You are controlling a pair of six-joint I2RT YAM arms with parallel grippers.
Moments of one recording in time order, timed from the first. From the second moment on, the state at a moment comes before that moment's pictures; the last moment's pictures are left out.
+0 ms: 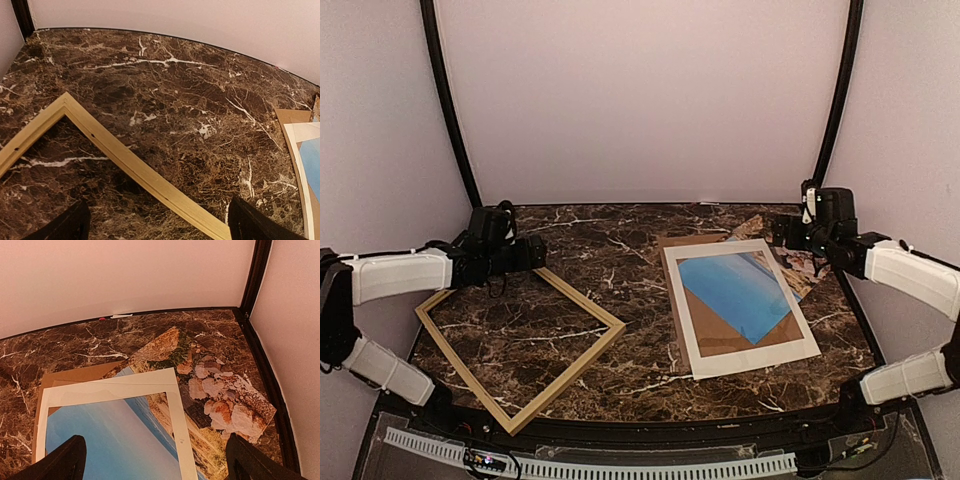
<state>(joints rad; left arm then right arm) -0.40 1.32 0.76 -0.05 -0.23 -0.41 0.29 1.21 0.82 -0.11 0.22 0.21</state>
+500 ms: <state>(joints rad) -0.46 1.79 1.02 -0.11 -0.15 -0.54 0.30 1.29 0.82 -0.11 0.19 0.24</state>
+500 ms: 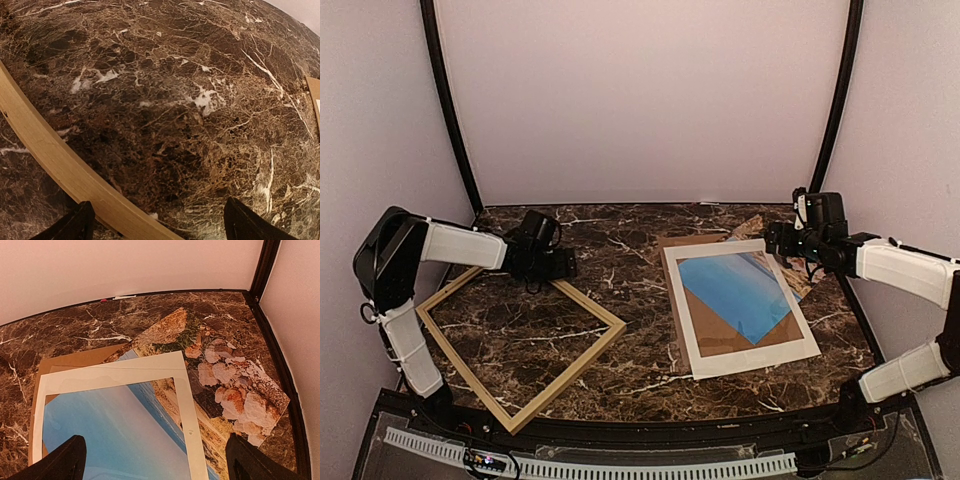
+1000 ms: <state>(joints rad) -0.51 1.85 1.07 -0.20 -0.28 -0.57 0.30 1.30 0.79 -0.09 0.18 0.24</state>
